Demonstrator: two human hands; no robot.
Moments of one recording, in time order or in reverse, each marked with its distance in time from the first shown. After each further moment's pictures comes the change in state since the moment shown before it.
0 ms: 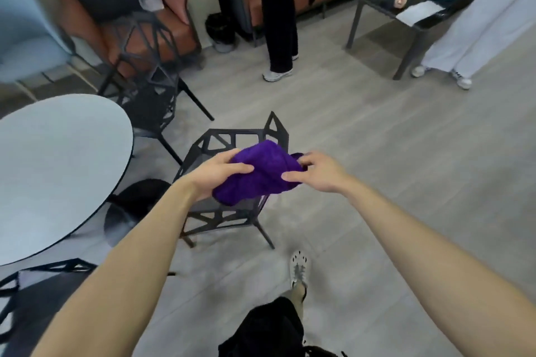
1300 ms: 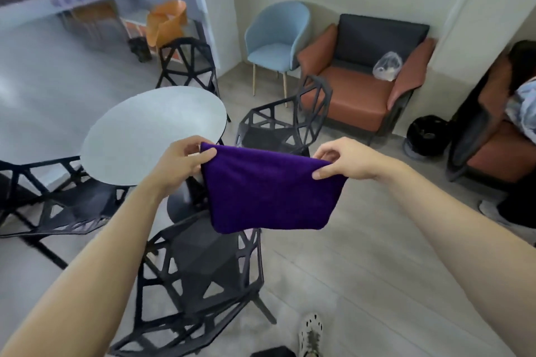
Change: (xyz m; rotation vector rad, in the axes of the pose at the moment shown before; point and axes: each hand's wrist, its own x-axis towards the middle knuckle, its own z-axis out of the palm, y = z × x) left_hand 0.192 0.212 -0.163 -0.215 1.419 0.124; right_hand 0.592 -0.307 -0.250 -0.572 -0.806 -0.875
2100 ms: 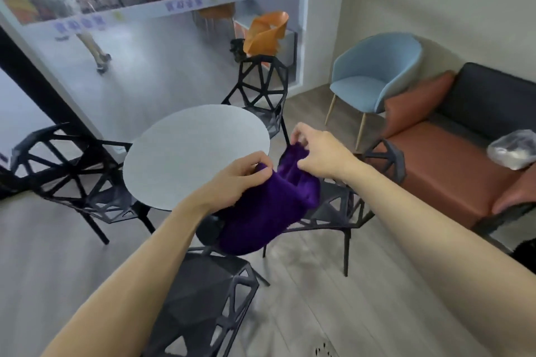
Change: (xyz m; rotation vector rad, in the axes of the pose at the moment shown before) left_hand 0.198 0.092 0.069 0.000 0.053 0.015; right_hand 0.311 -0.085 -0.132 -0.216 -0.021 -0.419
